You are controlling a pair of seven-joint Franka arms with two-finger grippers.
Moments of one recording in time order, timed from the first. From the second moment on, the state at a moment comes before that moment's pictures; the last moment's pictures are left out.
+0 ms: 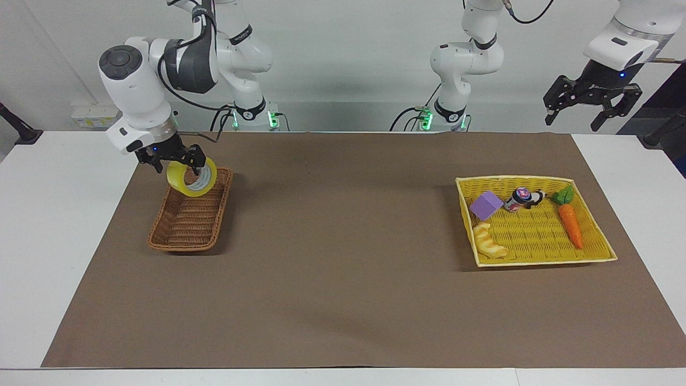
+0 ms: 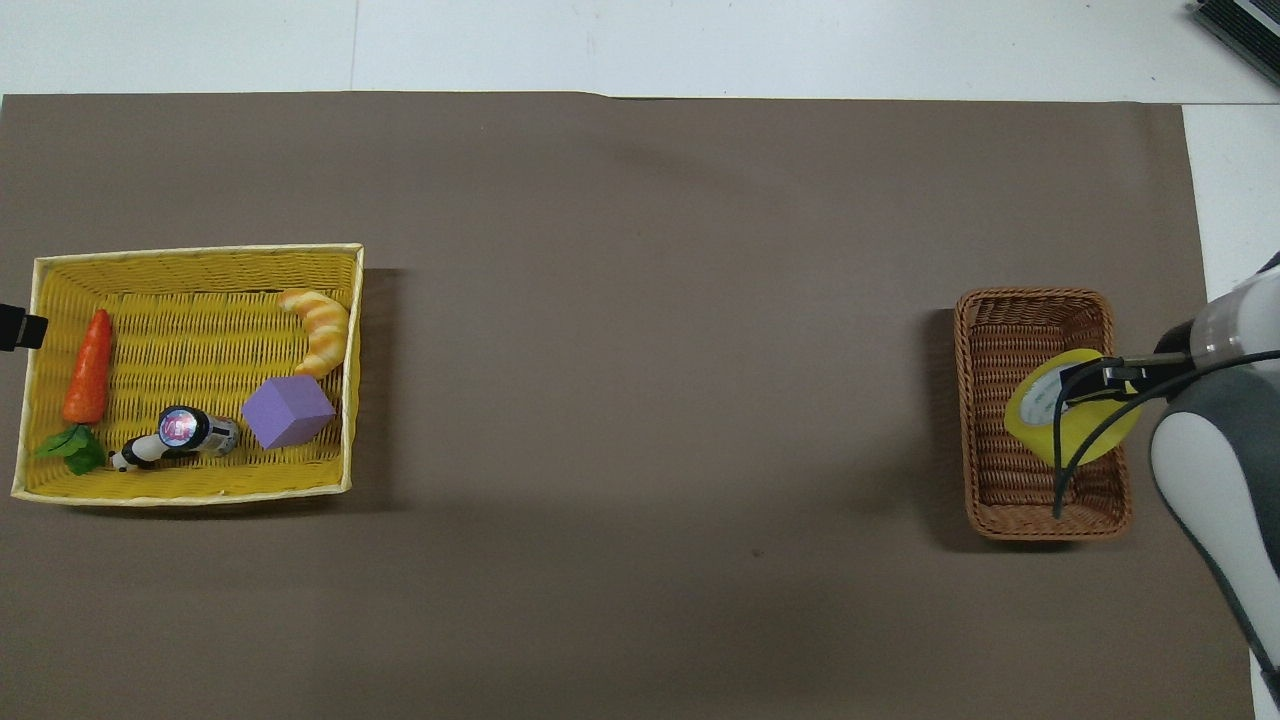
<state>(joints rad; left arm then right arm) -0.03 -0.01 0.02 -1.41 -0.01 1.45 0.25 -0.14 -0.08 0.07 -1.93 -0.10 1.79 -0.02</state>
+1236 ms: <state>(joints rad) -0.01 -0.01 0.02 -1.41 -0.01 1.45 0.25 -0.14 -0.10 0.07 -1.76 -0.02 1.59 -0.01</state>
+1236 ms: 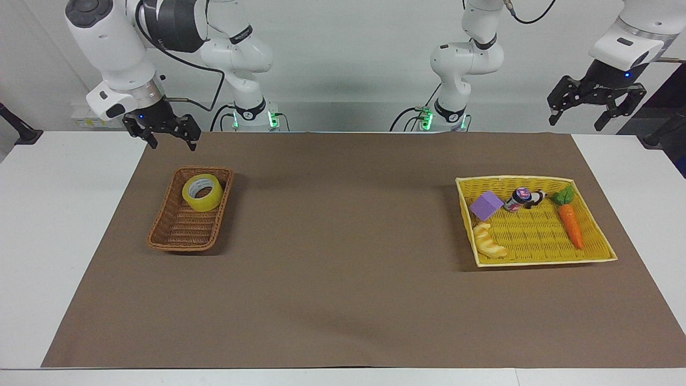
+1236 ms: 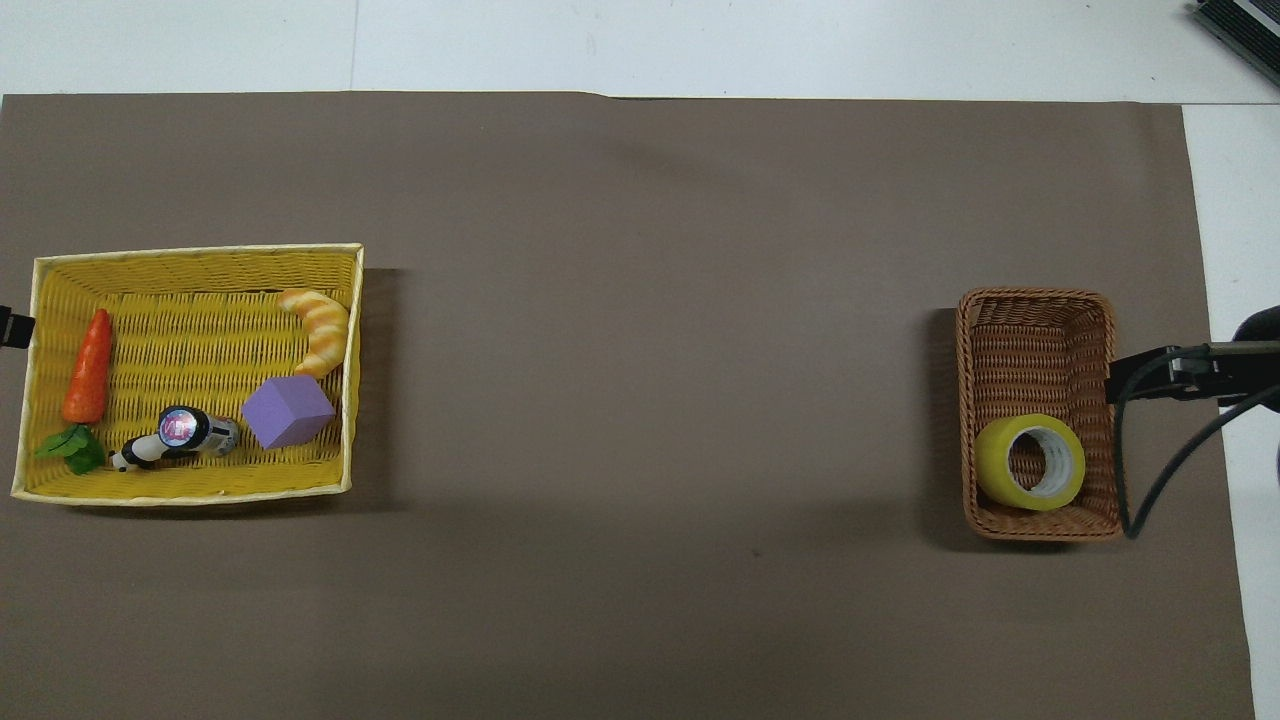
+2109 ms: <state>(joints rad) -0.01 -0.01 0.02 -1.41 -0.01 1.45 0.25 -0.11 -0.02 0.08 -1.62 -0.01 1.54 -0.01</state>
